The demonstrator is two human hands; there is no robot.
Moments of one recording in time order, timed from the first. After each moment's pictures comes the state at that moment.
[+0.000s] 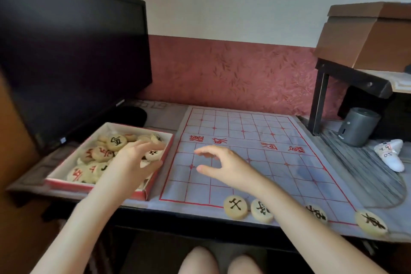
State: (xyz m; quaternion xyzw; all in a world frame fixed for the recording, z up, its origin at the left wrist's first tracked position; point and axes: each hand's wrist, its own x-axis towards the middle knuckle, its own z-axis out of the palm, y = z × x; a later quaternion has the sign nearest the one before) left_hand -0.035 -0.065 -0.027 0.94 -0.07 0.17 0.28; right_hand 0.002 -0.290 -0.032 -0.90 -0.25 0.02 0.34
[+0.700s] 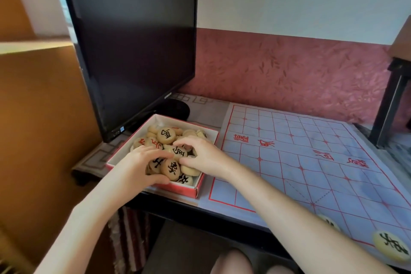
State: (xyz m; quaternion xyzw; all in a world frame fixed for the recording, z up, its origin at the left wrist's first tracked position) left_hand -0.055 0.024 -0.045 0.96 -0.06 0.12 0.25; right_hand 0.040 -0.141 -0.045 -0.87 -0.37 0.06 0.32
